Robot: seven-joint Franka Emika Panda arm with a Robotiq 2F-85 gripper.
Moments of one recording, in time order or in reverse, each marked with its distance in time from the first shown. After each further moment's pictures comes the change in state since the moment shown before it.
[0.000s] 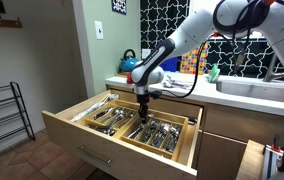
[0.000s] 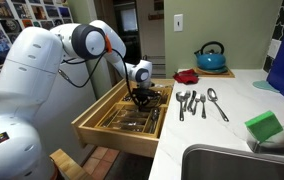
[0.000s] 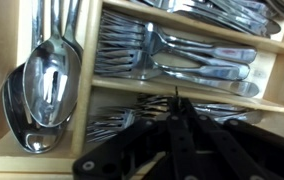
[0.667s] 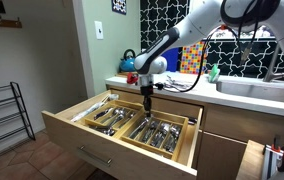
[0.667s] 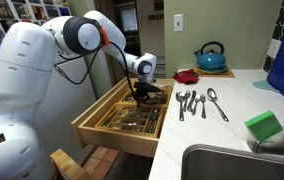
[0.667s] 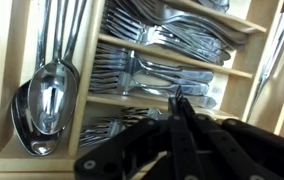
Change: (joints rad) arm -0.054 -0.080 0.012 0.010 0.065 -0.194 -0.112
